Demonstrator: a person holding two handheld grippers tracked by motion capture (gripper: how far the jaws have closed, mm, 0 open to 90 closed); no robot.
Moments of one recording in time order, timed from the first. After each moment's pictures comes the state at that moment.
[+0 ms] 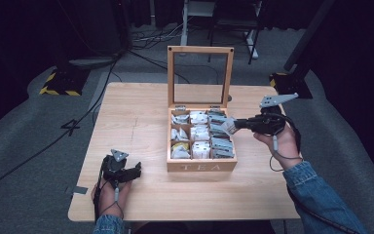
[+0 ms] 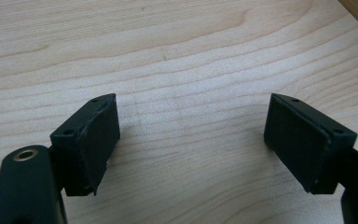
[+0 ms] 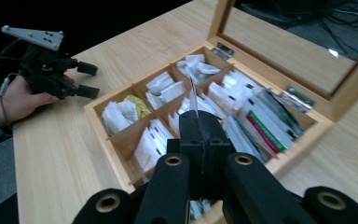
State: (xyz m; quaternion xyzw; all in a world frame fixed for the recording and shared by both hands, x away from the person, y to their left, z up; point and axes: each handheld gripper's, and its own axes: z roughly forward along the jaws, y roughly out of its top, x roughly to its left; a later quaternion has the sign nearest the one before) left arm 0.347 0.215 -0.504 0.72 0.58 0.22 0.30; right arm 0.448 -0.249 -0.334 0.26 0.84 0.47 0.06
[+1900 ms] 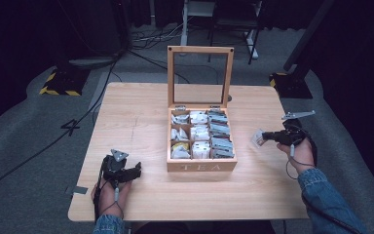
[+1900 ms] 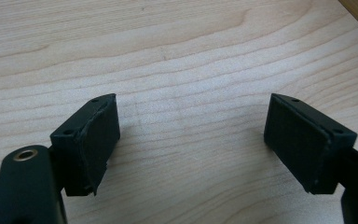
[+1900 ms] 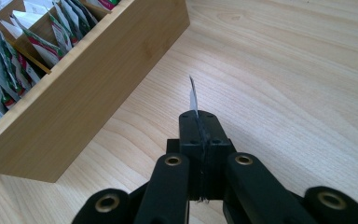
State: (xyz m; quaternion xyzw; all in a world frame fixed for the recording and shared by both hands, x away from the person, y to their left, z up) left arm 0.347 0.215 -0.504 0.72 0.58 0.22 0.30; right arm 0.477 -0.355 -0.432 0.42 0.82 0.38 0.06
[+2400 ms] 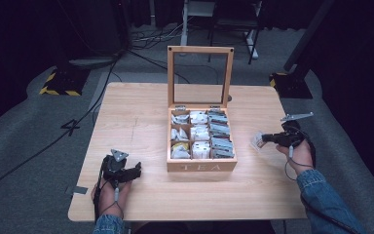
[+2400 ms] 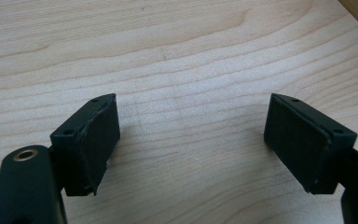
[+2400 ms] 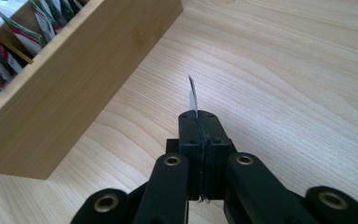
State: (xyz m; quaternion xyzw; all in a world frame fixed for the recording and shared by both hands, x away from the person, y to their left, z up) left arm 0.347 0.215 -0.504 0.72 0.58 0.22 0.30; right arm 0.478 -0.357 -0.441 0.44 0.82 0.37 0.06
